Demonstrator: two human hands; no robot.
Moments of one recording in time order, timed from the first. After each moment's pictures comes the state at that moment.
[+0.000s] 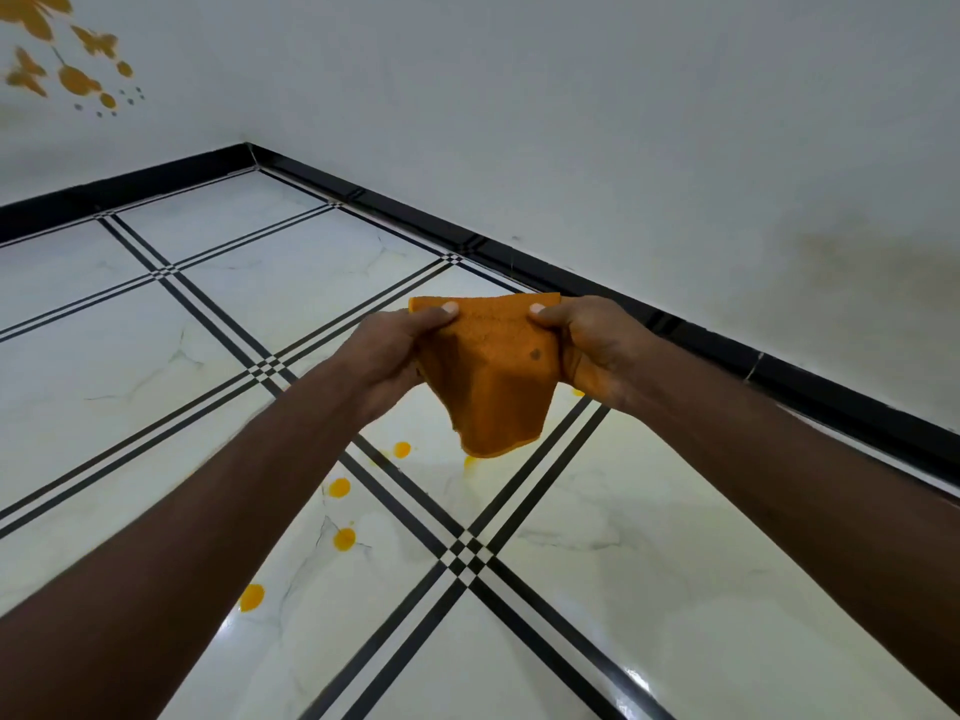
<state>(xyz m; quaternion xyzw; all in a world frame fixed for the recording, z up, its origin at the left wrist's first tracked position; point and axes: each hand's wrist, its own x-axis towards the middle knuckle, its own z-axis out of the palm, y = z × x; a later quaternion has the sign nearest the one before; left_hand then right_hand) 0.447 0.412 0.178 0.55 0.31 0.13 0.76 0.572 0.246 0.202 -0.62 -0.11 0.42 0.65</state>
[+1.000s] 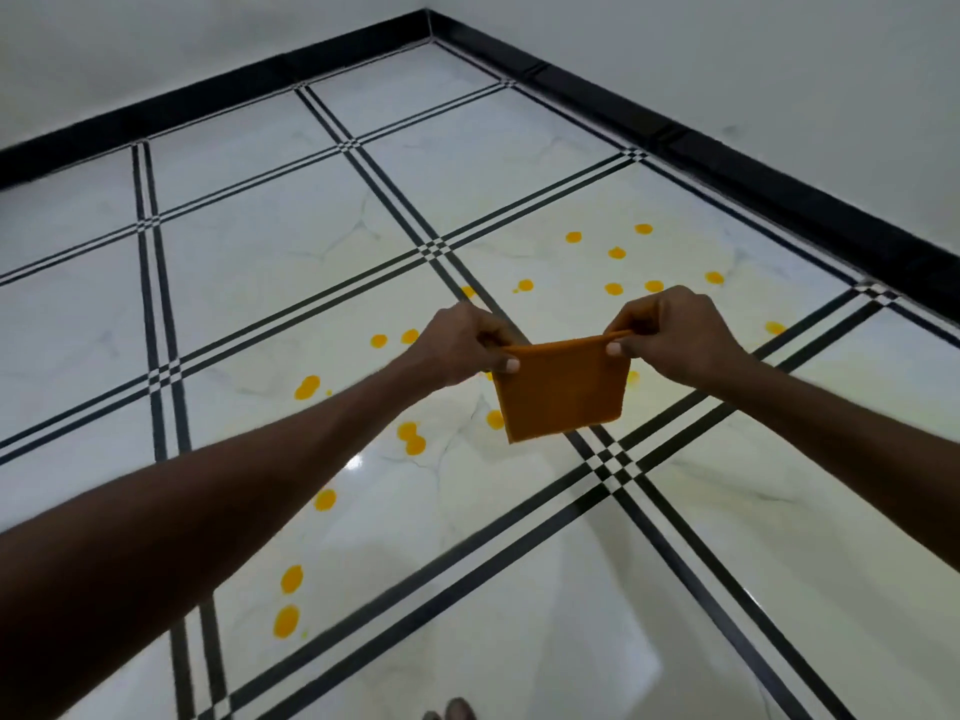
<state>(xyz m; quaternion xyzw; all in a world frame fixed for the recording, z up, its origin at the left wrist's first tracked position) 0.300 0.467 0.093 0.86 0.35 0.03 0.37 0.516 0.314 0.086 -0.79 -0.50 0.21 0.29</state>
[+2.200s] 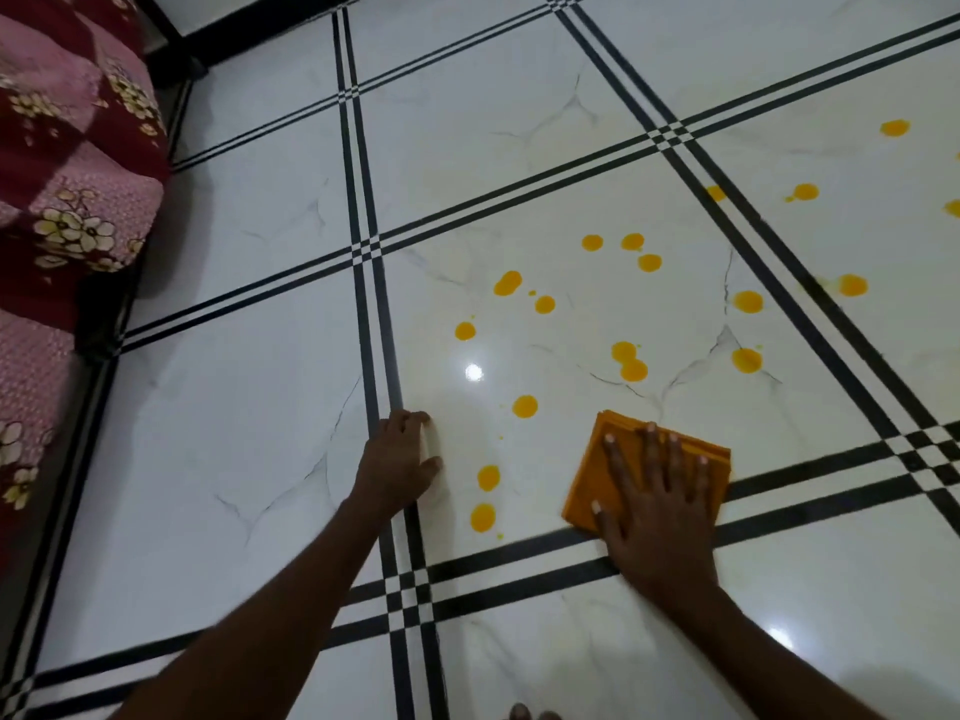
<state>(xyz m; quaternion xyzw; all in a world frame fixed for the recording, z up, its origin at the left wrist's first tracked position) -0.093 0.465 -0.108 0.78 0.61 -0.09 0.15 0.199 0.303 -0.174 -0.78 -0.62 0.10 0.07</state>
